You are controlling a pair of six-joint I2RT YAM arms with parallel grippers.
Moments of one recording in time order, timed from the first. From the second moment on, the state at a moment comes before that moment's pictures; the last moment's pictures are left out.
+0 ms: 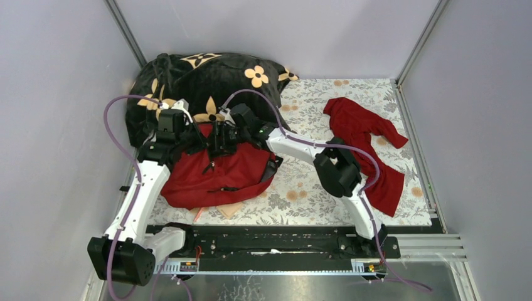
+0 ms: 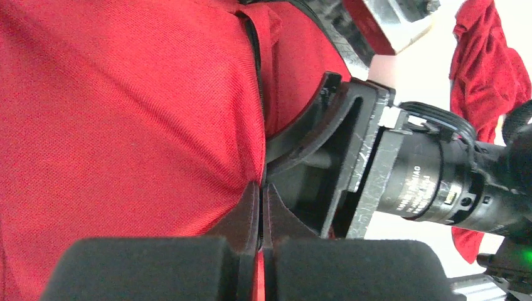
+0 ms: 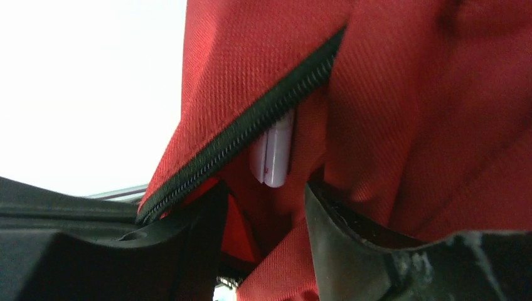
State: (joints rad) left arm -0.12 1.08 1.02 -0.65 0.12 -0.50; right arm 0.90 2.27 1.86 -0.11 -0.56 0.92
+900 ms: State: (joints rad) left arm -0.11 1.34 1.13 -0.65 0.04 -0.51; right arm 1.09 1.42 0.85 -0.11 -0.01 0.58
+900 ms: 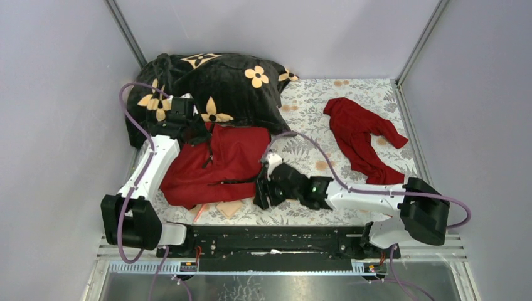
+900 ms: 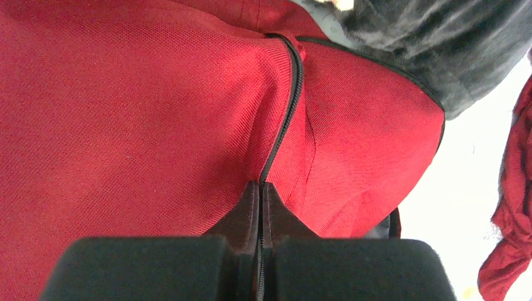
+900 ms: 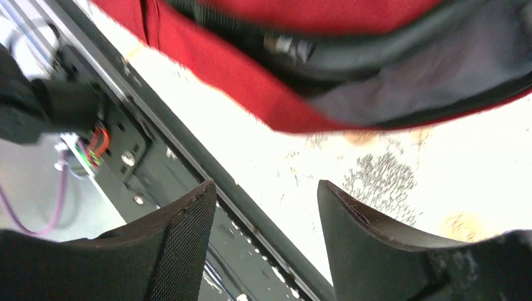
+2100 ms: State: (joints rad) left arm -0.01 1.43 1.30 -0.57 0.10 -0.58; right arm 1.29 1.92 1.05 0.16 0.28 0.63
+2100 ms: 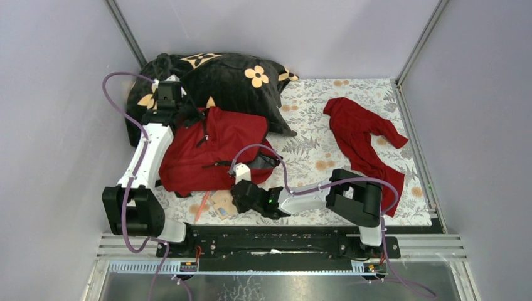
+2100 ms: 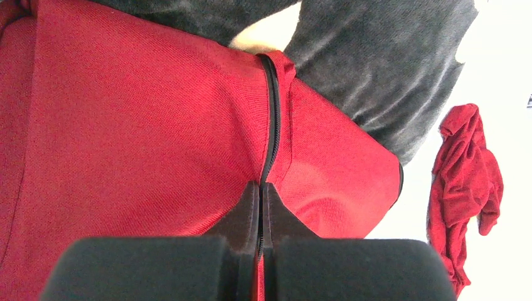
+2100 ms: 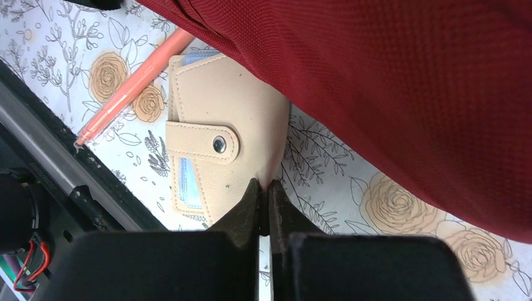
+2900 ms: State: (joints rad) left arm -0.01 1.32 1.10 -0.50 0.22 -0.54; right arm 1.24 1.06 0.90 -0.30 0.37 0.49
